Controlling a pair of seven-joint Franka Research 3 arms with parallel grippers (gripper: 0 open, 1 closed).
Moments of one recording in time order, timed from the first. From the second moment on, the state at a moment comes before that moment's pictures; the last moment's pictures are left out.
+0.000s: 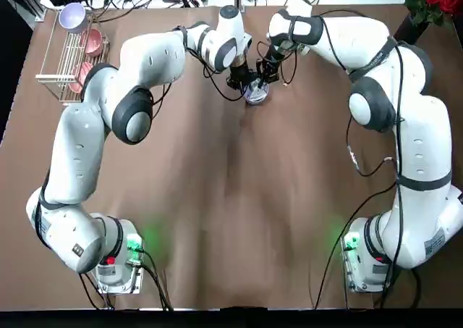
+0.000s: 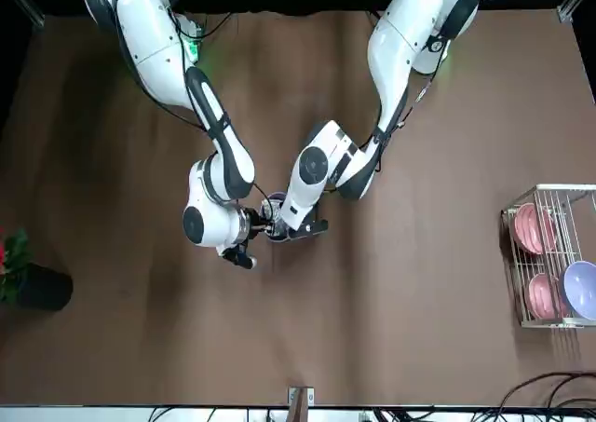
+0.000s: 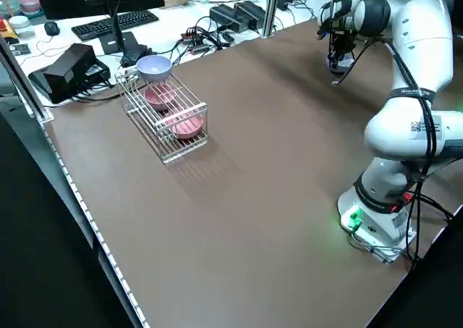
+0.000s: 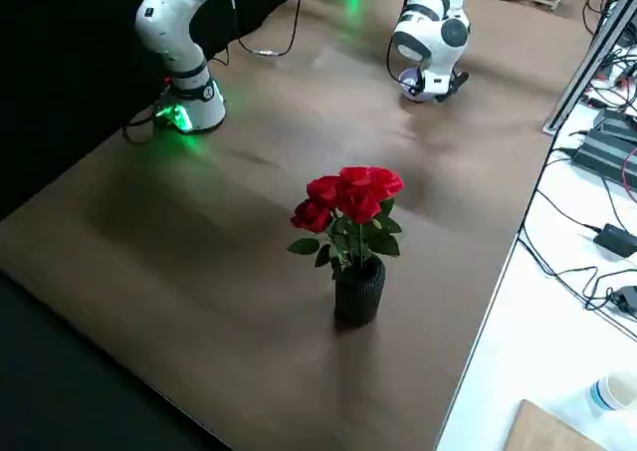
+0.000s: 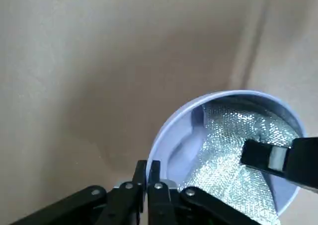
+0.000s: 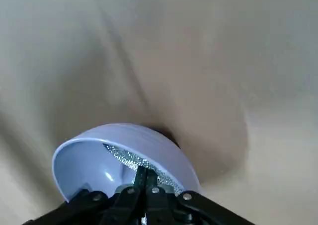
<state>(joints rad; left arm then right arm) -0.60 0.88 -0.20 -1.32 -0.01 2.24 -0.94 0.50 0.80 -0.02 -1.49 0.67 2.15 0.34</state>
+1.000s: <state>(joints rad) -0.60 0.88 -0.20 -1.32 -0.01 2.24 -0.94 0.48 0.81 -0.03 -1.43 0.68 2.06 0.34</state>
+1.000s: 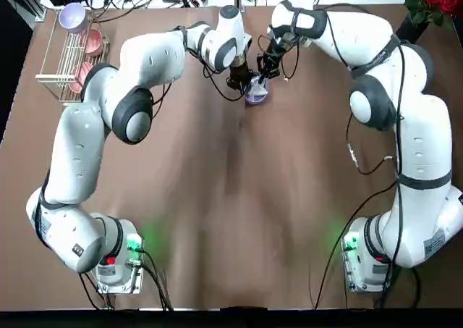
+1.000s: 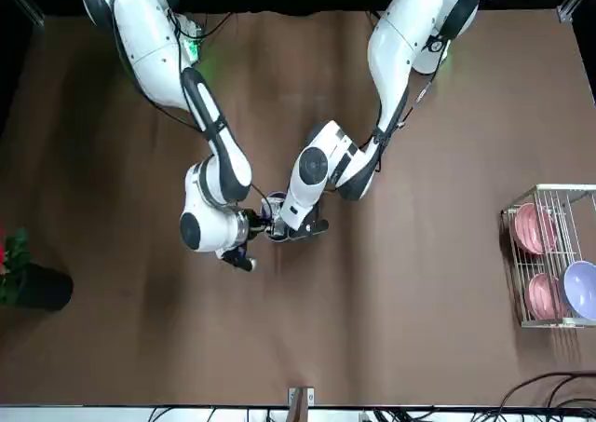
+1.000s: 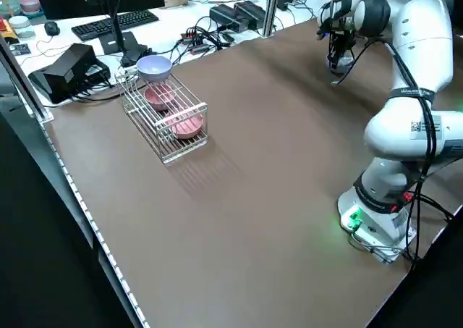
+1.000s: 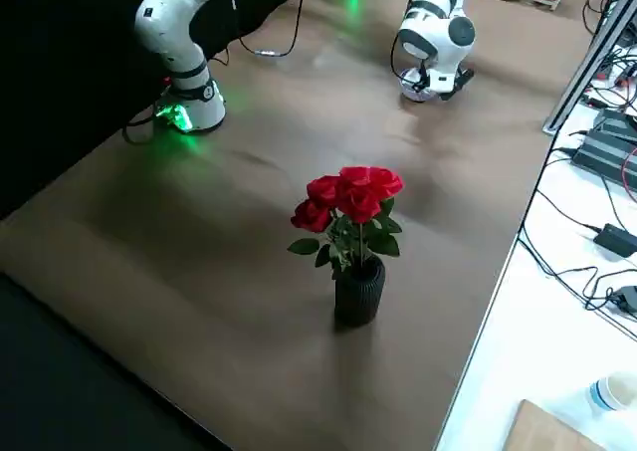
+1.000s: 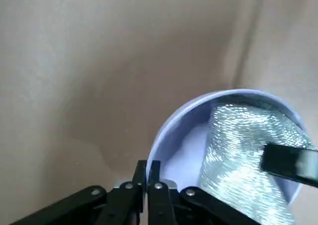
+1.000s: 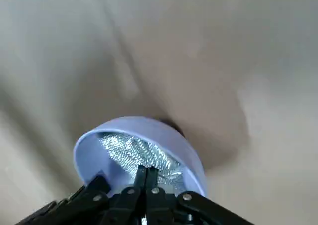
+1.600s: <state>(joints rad) -0.58 0.85 -0.19 -1.29 -0.11 2.23 -0.96 0.27 0.78 -0.04 -1.24 0.68 1.57 0.34</state>
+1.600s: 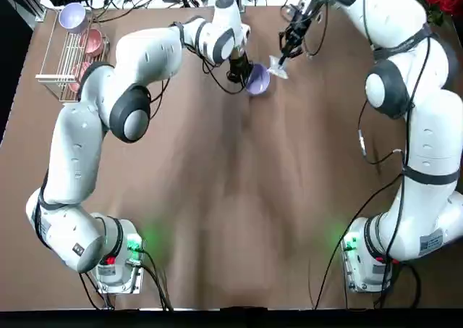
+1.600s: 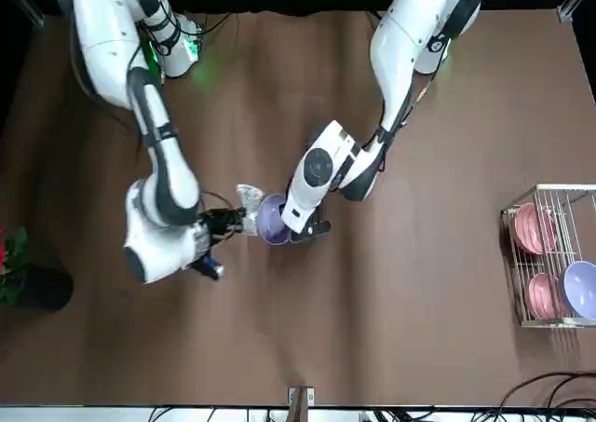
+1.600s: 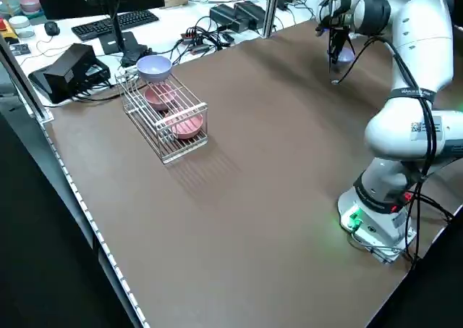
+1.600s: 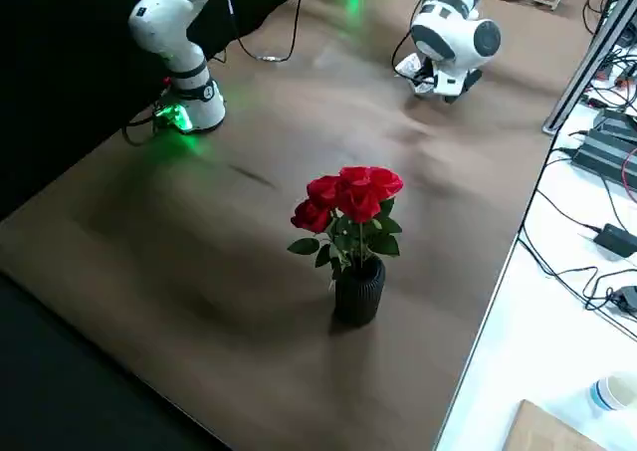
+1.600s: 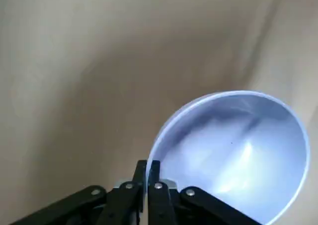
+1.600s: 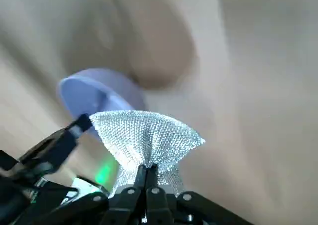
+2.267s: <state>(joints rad) -0.30 0.74 -0.18 -1.30 -0.13 2.07 -1.22 -0.08 0.78 -0.05 -1.22 0.28 1.51 0.04</state>
